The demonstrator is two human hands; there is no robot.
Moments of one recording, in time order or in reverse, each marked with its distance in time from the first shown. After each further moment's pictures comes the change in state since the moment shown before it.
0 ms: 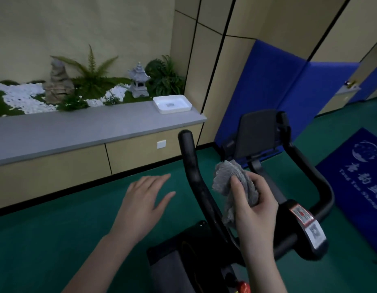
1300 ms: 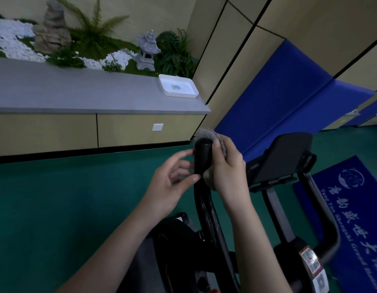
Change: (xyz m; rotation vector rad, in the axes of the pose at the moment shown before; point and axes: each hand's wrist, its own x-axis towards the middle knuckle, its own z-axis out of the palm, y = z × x) left_hand 0.075 0.018 0.019 -1.257 0.076 -0.233; right_hand 0.099 0.005 0.105 -0.353 -0.392 -0.033
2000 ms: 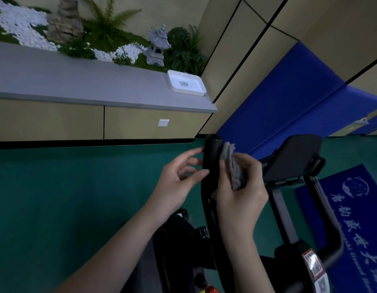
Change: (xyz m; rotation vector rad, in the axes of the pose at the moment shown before) left_hand -0.005 -0.005 0.008 -0.125 0.096 -0.015; right_hand -0.049 0.014 0.004 -0.124 0.400 -0.293
